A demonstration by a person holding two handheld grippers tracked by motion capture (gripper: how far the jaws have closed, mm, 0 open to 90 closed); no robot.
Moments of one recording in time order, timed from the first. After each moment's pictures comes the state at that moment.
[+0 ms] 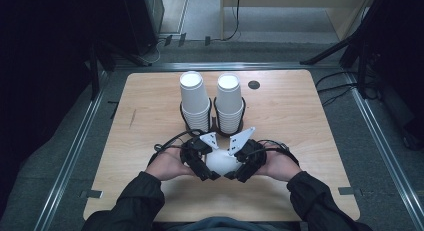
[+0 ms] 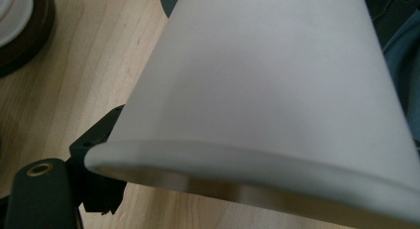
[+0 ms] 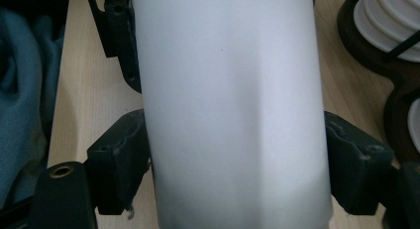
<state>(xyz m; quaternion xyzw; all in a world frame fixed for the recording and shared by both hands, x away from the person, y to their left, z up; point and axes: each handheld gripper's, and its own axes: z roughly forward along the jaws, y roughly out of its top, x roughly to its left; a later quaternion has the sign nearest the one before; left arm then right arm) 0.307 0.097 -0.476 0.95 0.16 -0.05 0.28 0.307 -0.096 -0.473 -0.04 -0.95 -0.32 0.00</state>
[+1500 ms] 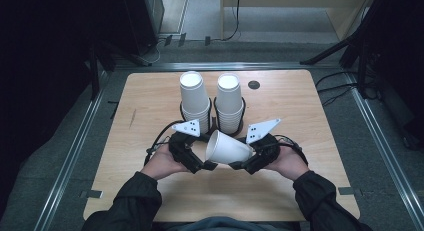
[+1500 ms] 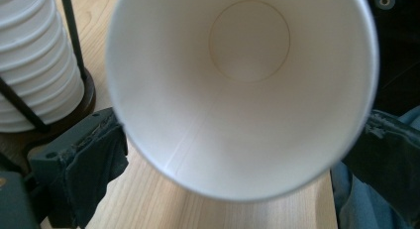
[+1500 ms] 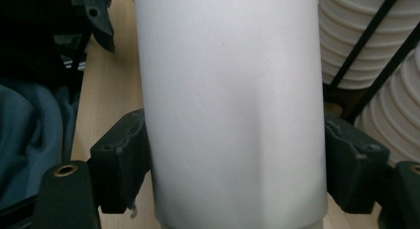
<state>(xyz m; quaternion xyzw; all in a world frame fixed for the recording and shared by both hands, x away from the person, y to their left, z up) 0.307 0.130 -0.453 0.87 0.17 -0.04 0.46 0.313 -0.130 -0.454 -0.09 -0.89 -0.44 0.00</state>
